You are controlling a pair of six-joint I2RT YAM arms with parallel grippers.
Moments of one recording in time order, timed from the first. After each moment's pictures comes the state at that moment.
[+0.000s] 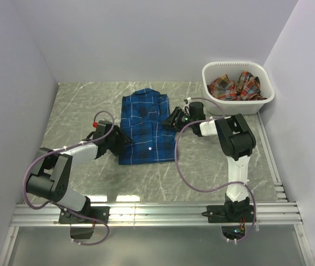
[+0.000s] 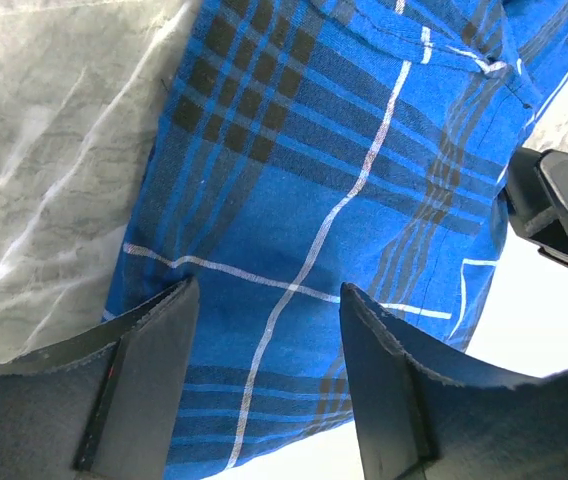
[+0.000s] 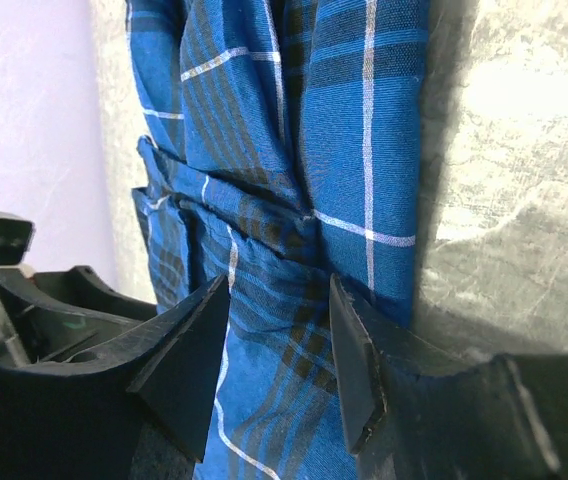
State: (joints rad) left arm -0.31 1.50 0.64 0.05 0.14 -1.03; right arm 0.30 2.12 1.12 0.46 -0.61 0.86
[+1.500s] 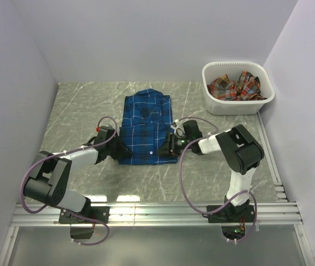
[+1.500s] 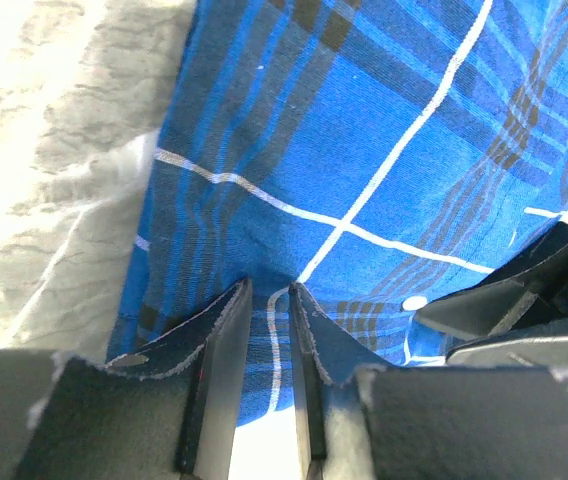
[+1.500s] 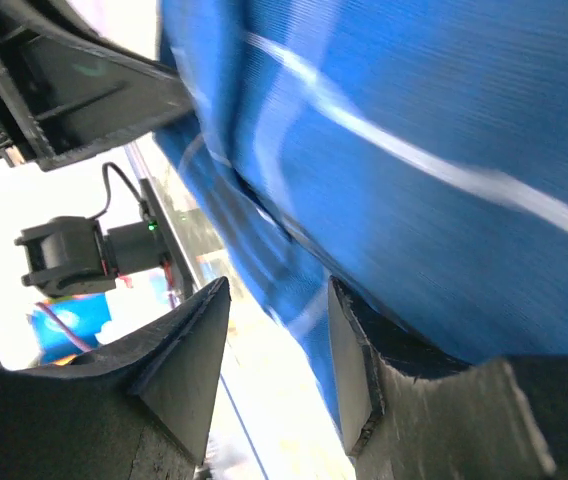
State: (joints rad) left arm -0.35 1.46 0.58 0.01 0.17 -0.97; right arm 0.48 1.89 0.79 0.37 -0.81 0.78
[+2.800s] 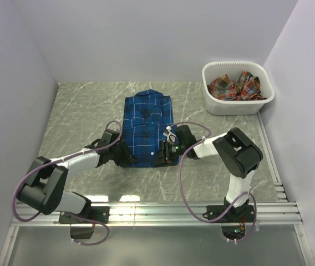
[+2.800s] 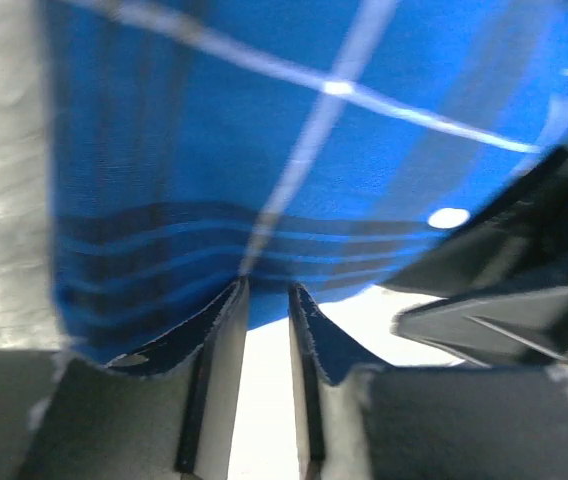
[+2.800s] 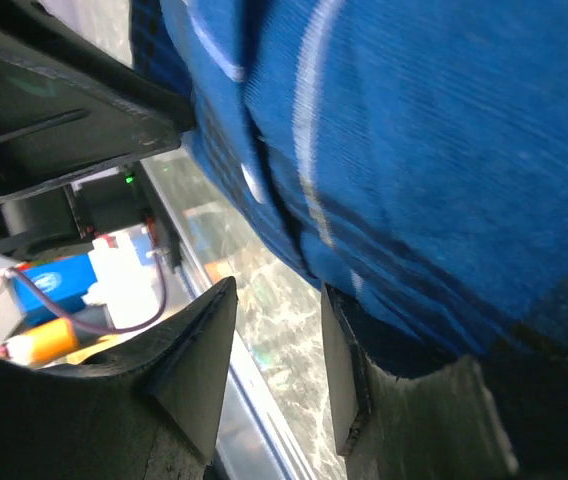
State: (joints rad) left arm -0.44 1.38 0.58 -0.12 0.26 -0.95; right arm 0.58 1.85 0.77 0.28 -0.78 0.76
